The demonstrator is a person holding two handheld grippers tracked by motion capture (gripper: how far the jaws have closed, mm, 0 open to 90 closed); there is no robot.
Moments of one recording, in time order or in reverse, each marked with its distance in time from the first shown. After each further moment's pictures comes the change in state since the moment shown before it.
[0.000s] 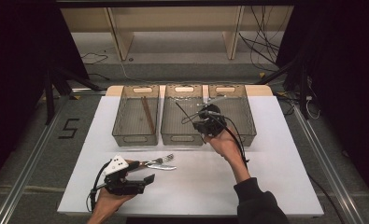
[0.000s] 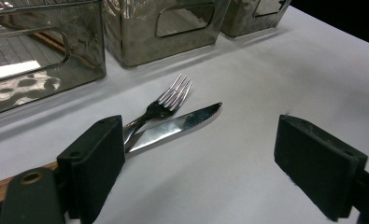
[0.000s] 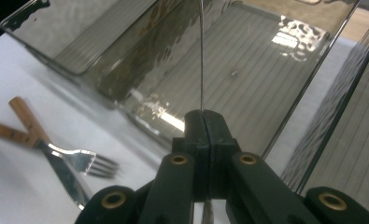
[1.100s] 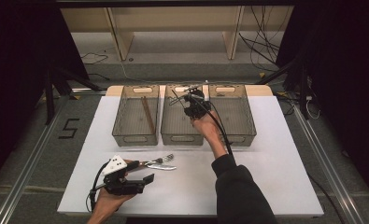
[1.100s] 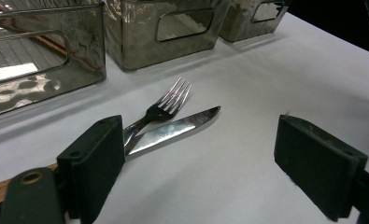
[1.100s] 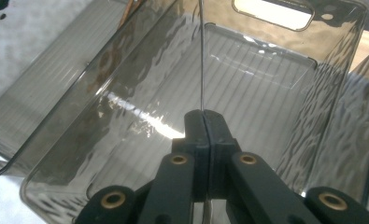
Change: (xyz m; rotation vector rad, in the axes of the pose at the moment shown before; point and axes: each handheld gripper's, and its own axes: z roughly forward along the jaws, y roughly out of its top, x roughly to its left) left arm 0.001 -0.001 -0.001 -0.016 -0.012 -0.009; right arm -0.008 0.050 0.065 0.034 -0.105 0.069
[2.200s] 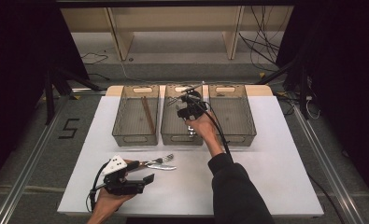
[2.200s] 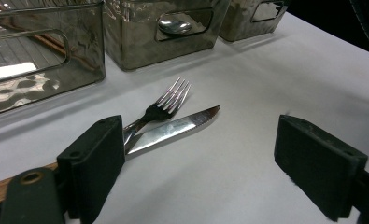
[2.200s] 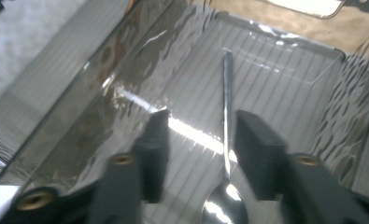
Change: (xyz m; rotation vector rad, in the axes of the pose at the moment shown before) left arm 0.000 0.000 0.000 0.004 -0.001 -0.001; right arm 0.000 0.002 0.016 0.024 0.044 0.014
